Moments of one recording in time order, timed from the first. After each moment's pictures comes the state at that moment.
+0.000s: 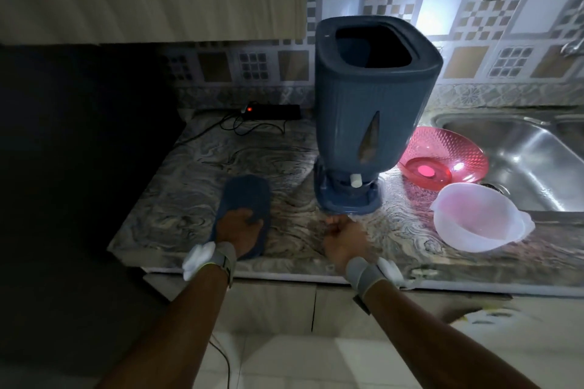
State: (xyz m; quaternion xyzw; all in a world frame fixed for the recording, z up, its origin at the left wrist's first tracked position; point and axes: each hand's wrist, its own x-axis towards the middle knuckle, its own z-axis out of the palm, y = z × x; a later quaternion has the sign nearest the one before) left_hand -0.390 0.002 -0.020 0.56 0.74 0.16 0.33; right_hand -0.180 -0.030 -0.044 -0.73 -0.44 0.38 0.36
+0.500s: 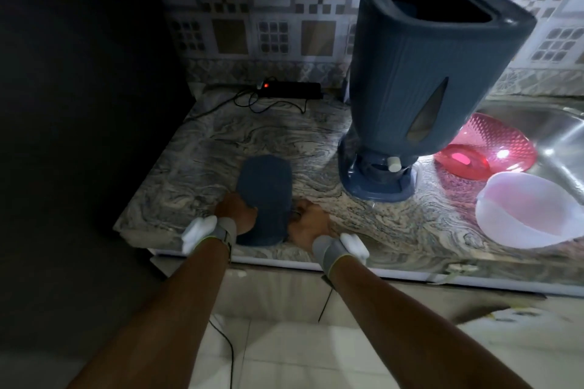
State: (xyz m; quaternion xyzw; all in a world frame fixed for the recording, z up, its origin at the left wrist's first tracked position) left_hand -0.452 0.031 -0.054 0.58 0.75 0.12 0.29; right_hand -0.294 0.002 -0.070 -0.68 -0.54 0.40 0.30
